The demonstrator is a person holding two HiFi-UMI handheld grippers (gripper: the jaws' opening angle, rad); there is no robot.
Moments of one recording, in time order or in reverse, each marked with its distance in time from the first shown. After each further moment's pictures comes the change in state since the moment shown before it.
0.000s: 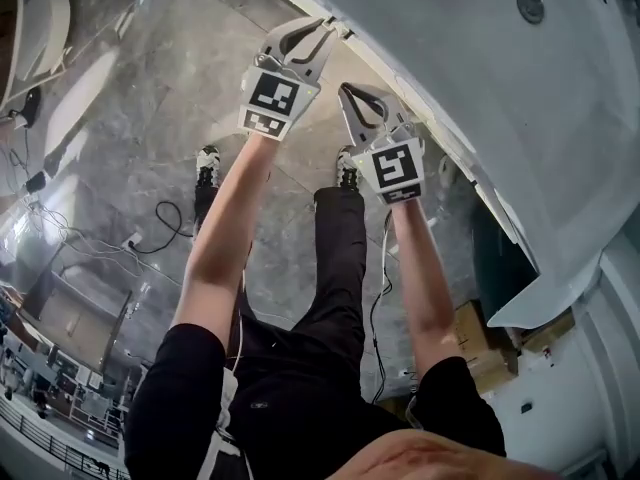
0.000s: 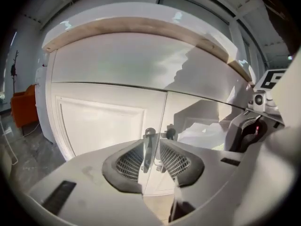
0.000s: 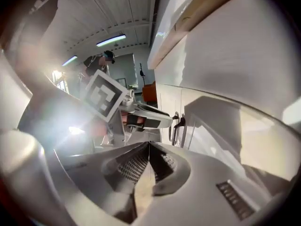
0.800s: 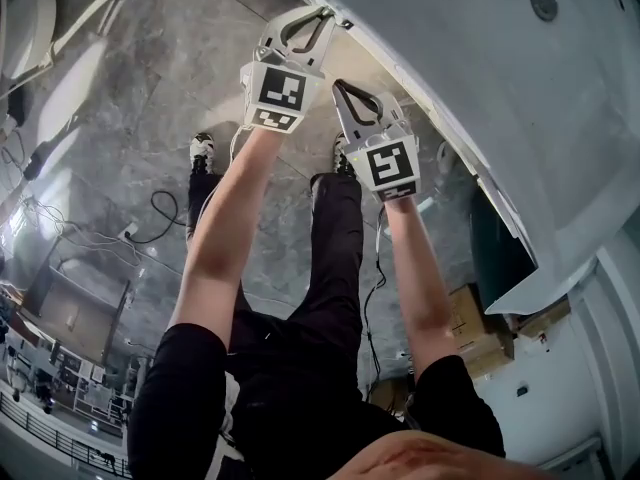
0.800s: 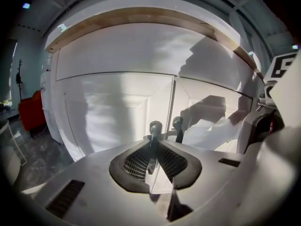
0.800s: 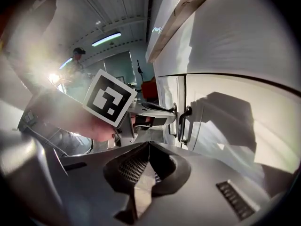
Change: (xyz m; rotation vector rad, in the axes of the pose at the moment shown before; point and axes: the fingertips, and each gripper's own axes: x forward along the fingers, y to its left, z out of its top) left arm 0.009 0.009 -0.017 0.034 0.019 0.093; right arm 0.012 0.012 -0.022 0.047 0.041 0.020
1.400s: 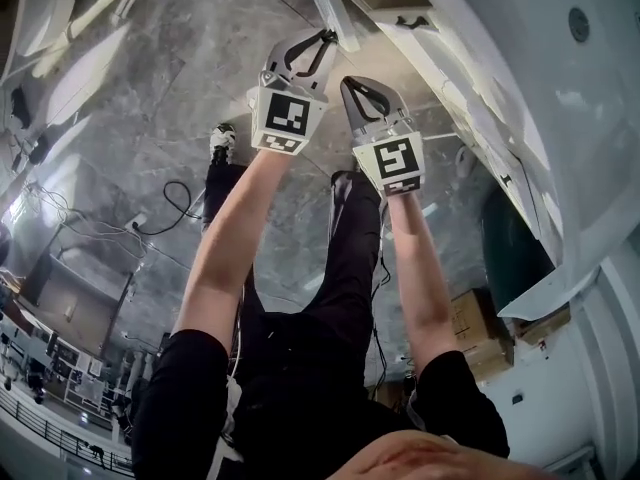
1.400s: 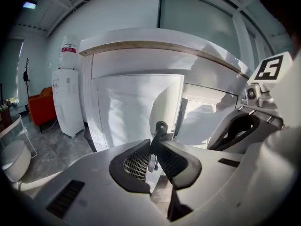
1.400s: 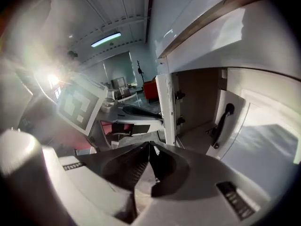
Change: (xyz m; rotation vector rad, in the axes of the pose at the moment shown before) left arm -0.094 0.034 -0.047 -0.027 0.024 0.048; right arm 0.048 0.068 0.014 0.031 -0.015 0.010
